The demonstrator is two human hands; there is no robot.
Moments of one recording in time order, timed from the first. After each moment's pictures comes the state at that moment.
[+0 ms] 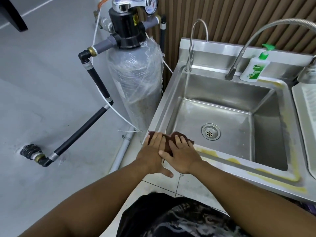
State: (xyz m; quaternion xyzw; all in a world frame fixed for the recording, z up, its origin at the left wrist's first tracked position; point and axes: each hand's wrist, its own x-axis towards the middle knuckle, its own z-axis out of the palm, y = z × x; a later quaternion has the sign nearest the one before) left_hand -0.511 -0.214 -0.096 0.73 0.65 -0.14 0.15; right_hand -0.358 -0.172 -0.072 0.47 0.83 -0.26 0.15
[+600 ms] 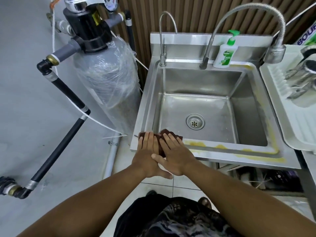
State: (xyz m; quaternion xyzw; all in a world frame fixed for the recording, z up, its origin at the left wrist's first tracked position) left_hand -0.494 -0.207 -0.098 0.75 0.62 -0.13 0.17; right_hand -0.345 -0.186 -0.083 0.49 0.83 -0.26 0.10
